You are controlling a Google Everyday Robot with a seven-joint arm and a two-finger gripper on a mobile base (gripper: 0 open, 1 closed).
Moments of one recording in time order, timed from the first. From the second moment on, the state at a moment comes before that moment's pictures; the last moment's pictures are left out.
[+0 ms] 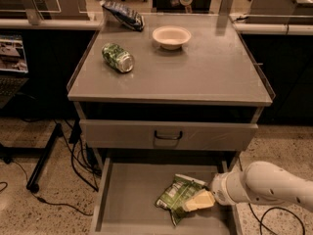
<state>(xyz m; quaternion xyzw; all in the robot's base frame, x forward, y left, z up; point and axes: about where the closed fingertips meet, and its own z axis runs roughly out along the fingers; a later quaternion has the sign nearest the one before) 0.445 -0.164 0.518 -0.30 0.90 0.20 0.24</state>
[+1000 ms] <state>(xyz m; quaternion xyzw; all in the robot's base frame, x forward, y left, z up) 0.452 -0.147 0.446 -0.31 0.90 0.23 0.21</state>
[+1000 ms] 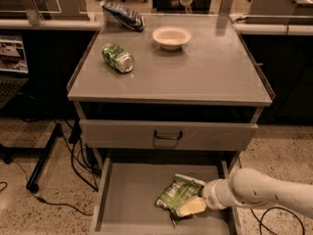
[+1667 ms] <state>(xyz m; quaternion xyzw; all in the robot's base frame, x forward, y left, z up) 0.482 -0.133 0.403 -0.31 0.90 0.21 0.23</state>
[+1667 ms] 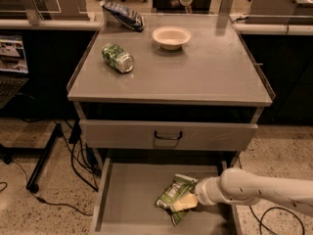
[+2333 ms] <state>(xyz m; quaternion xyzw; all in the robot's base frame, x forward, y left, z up) 0.505 -0.117 0.371 -0.30 0.90 0.22 0.23</state>
